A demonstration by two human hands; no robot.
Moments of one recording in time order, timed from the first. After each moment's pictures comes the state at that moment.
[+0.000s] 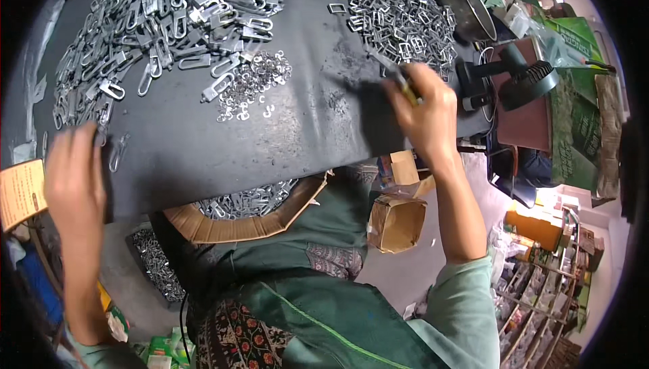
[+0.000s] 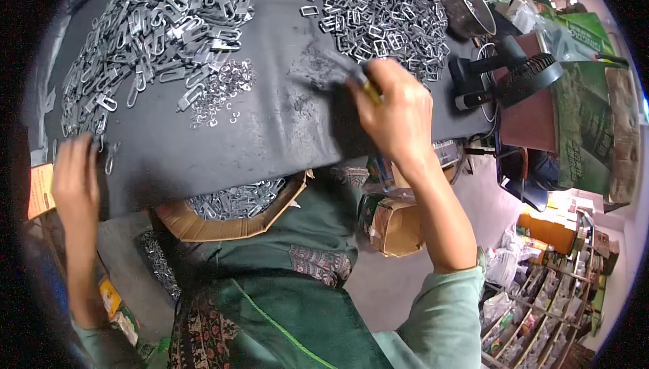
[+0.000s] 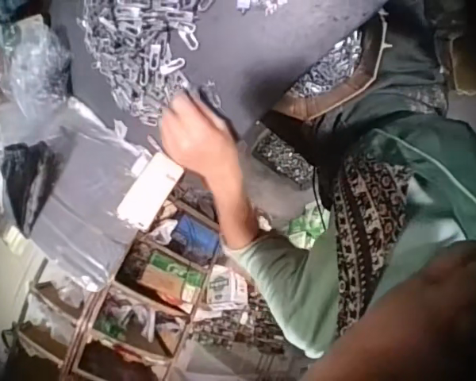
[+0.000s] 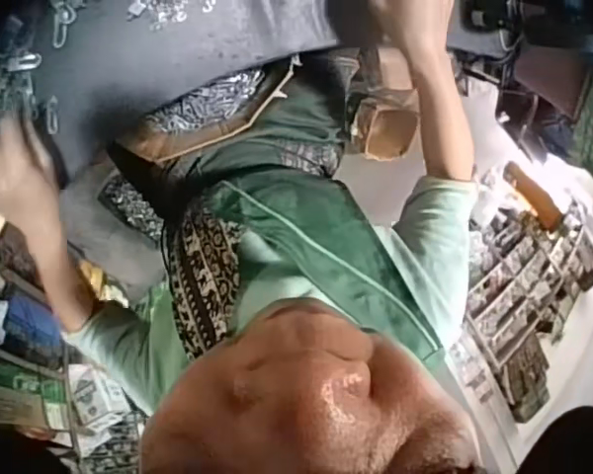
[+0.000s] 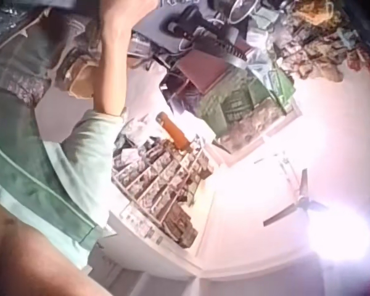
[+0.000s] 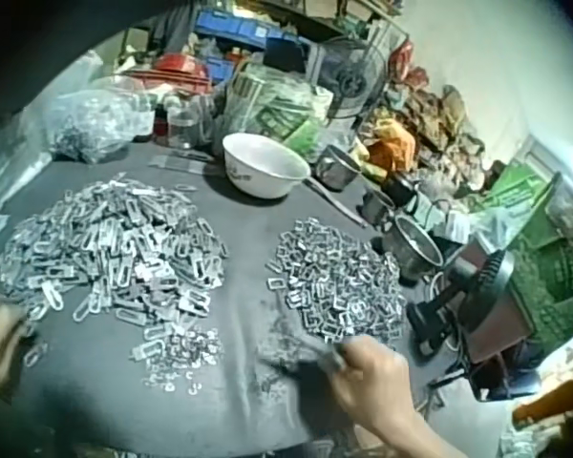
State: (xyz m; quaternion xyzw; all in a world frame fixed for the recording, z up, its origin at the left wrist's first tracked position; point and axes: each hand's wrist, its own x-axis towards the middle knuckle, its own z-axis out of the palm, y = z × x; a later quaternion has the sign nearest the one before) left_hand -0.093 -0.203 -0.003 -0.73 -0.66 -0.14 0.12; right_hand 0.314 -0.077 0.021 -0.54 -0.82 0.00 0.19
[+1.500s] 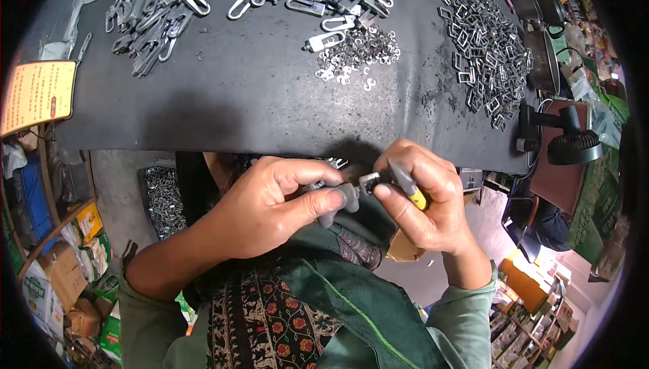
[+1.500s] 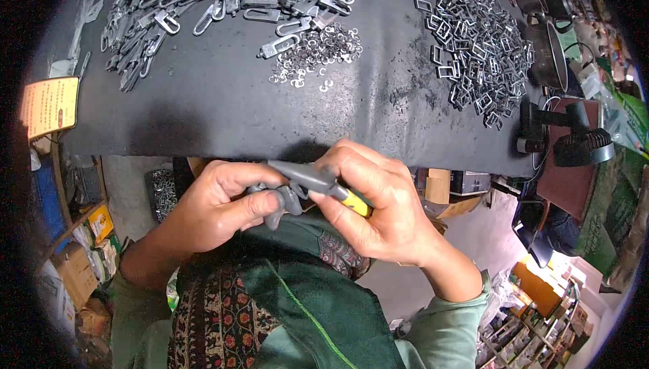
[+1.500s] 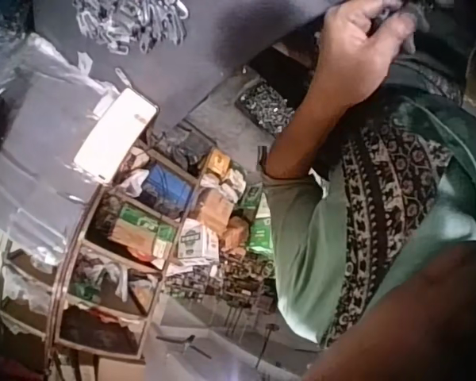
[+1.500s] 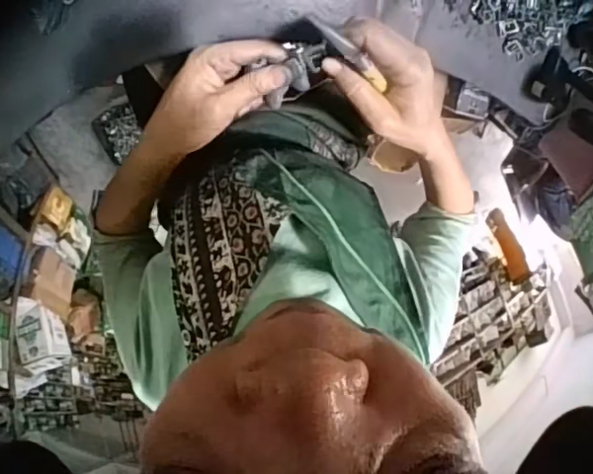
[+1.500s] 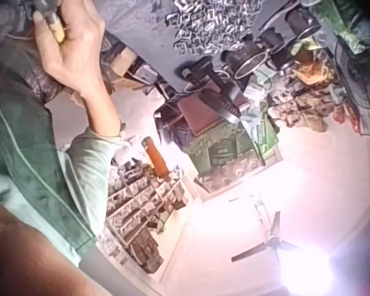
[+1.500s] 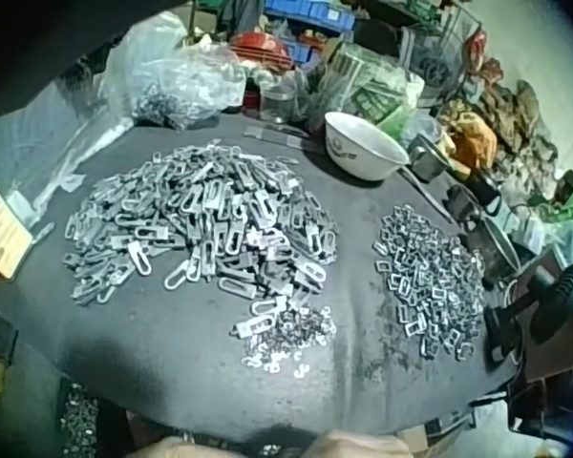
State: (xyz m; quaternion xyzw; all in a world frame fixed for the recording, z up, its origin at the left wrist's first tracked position) left_hand 0.028 -0.237 -0.002 -0.25 -0.37 -0.37 -0.82; right_hand 0.236 -0.149 0.027 -0.26 -0.81 0.48 0.19
